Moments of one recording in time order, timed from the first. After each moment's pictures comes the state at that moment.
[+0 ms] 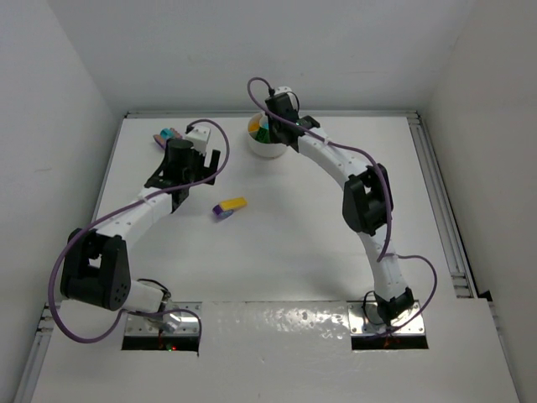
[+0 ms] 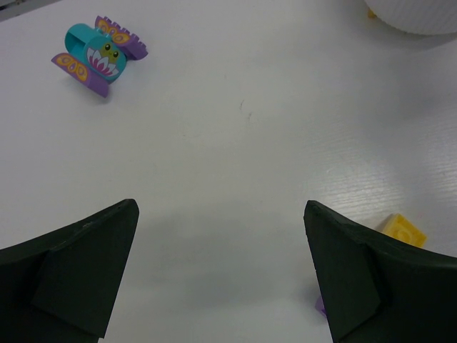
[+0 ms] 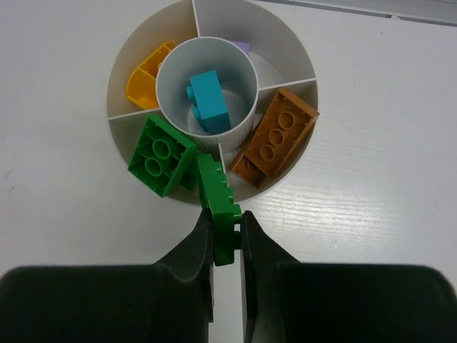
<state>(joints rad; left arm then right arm) -0.23 1.40 0.90 -0.03 -0.20 0.13 0.54 2.30 2.08 -0.47 0.32 0.26</state>
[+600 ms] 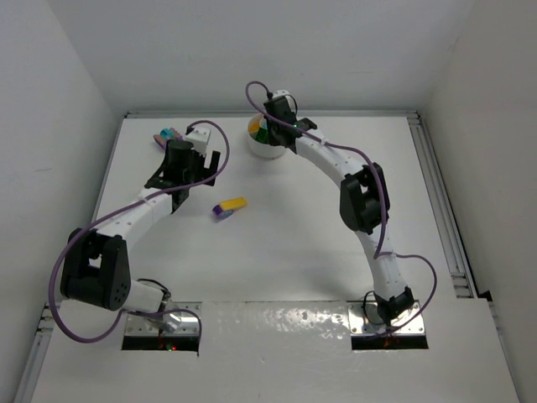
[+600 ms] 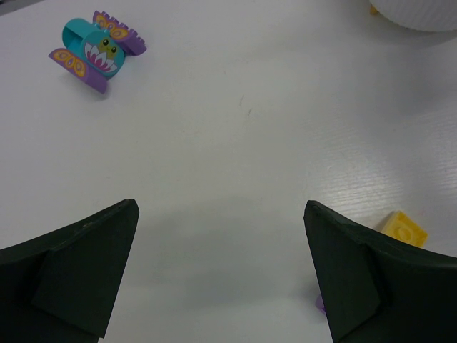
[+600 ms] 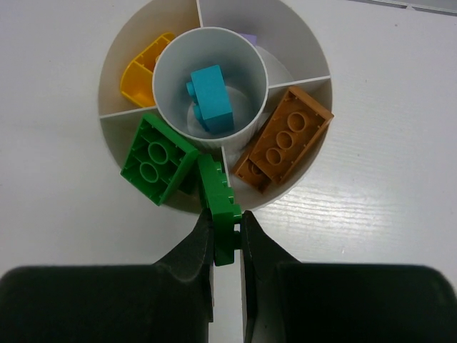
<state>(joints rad) -0.23 1.40 0.89 -0.03 -0.20 0.13 0.54 2.34 2.09 -0.46 0.31 0.25</state>
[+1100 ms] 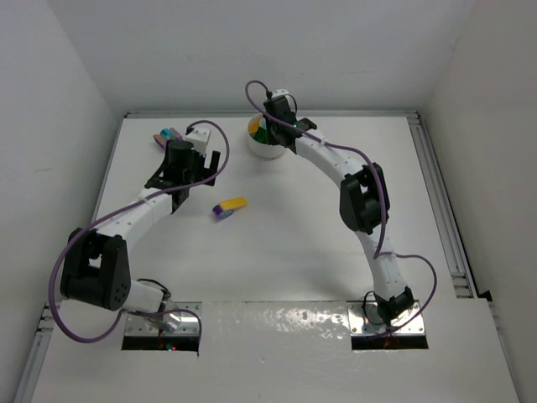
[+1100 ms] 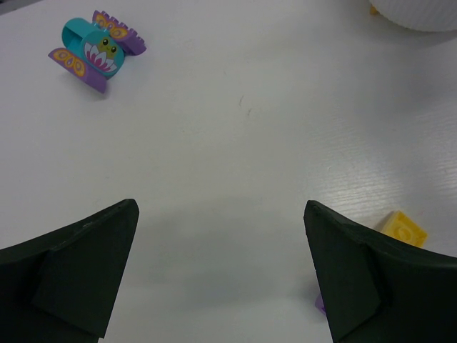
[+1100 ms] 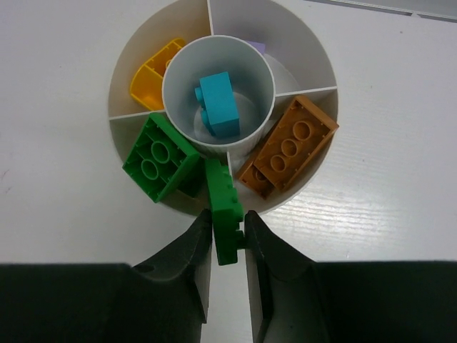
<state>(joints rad) -0.23 1.40 0.89 -0.03 -0.20 0.13 0.54 2.34 2.09 -0.44 0.30 0.25</state>
